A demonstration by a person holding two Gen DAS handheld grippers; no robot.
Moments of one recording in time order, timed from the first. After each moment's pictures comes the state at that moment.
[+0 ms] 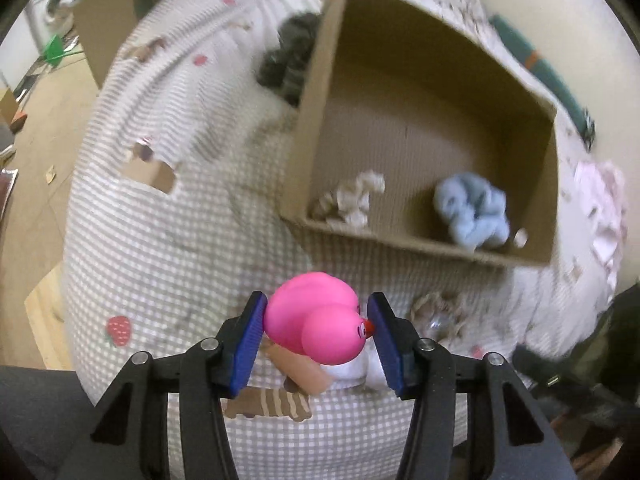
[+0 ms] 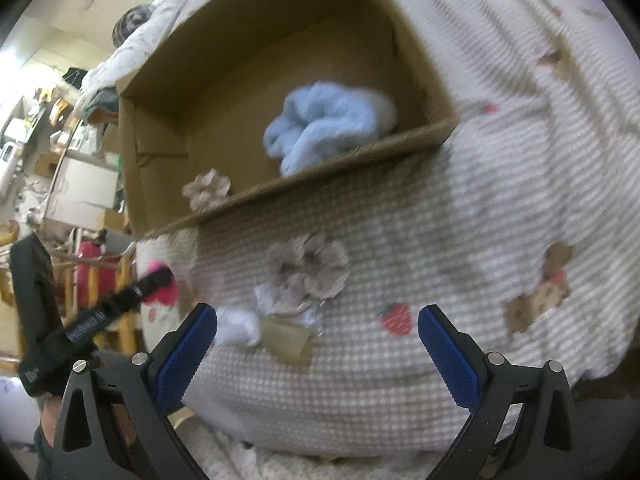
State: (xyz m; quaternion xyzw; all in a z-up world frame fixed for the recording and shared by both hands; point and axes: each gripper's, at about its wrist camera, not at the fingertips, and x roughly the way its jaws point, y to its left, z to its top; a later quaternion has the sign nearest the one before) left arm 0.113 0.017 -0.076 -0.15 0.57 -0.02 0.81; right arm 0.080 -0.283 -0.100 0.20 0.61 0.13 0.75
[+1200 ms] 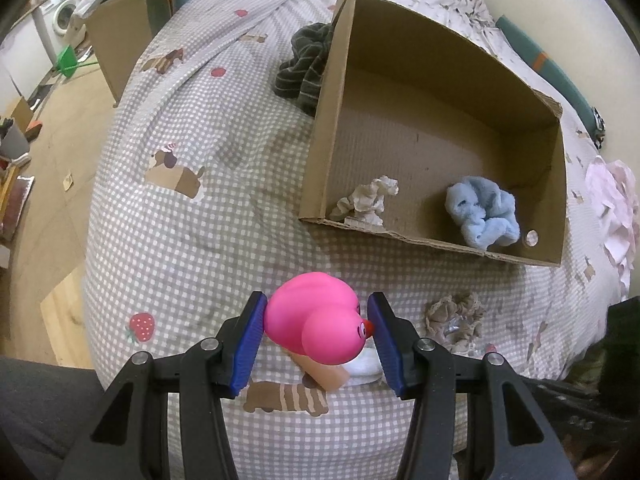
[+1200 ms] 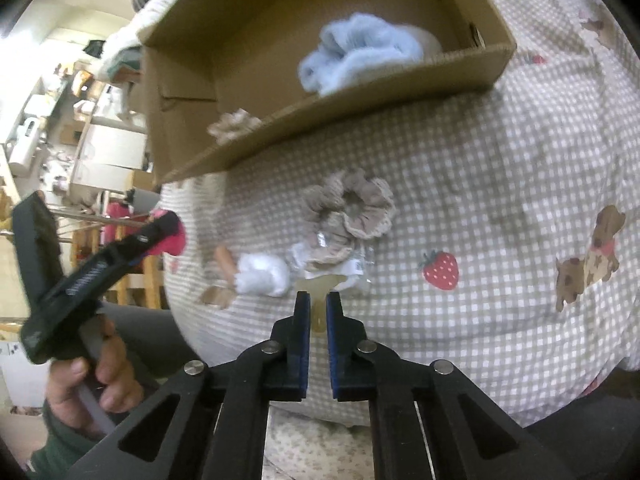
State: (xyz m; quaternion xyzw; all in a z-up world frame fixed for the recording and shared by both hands) left arm 0.102 0.015 -0.068 -0.12 0.57 0.01 0.82; right arm 0.063 -0.289 -0.107 0.21 0.64 0.21 0.71
